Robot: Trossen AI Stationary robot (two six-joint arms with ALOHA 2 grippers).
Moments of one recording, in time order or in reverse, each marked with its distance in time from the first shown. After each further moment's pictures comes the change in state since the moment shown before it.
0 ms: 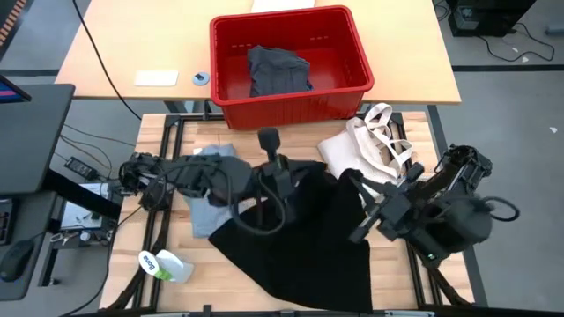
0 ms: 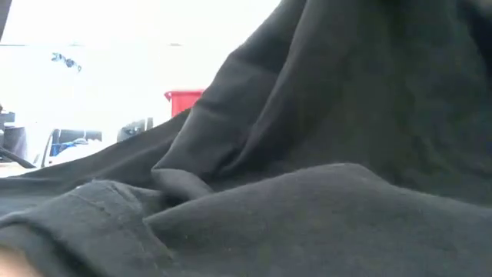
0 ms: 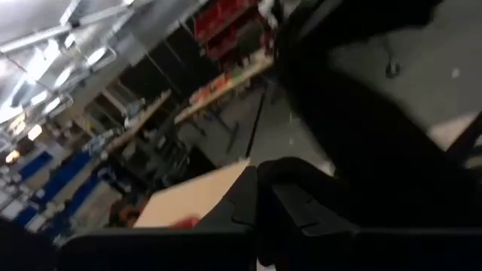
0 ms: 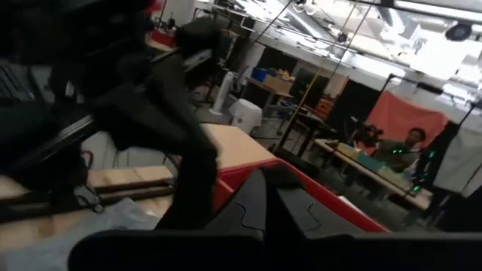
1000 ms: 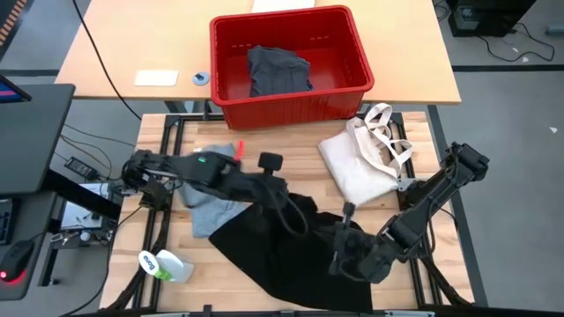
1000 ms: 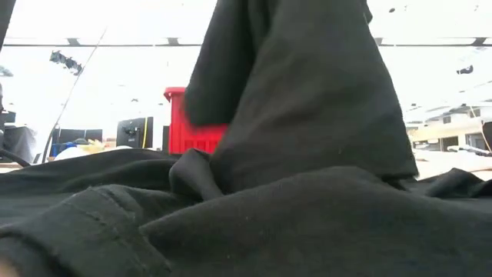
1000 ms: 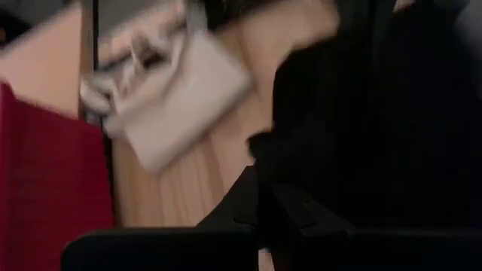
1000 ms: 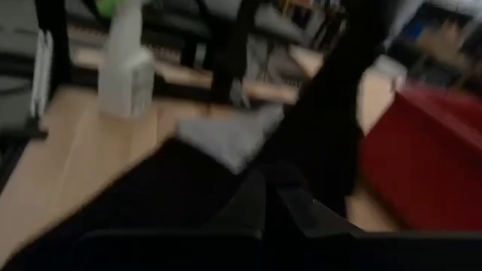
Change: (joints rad) left arm 0.078 -0.019 -0.113 -0.657 0.383 -0.337; right arm -0.079 -0.023 -0.558 -0.483 -0.558 1.027
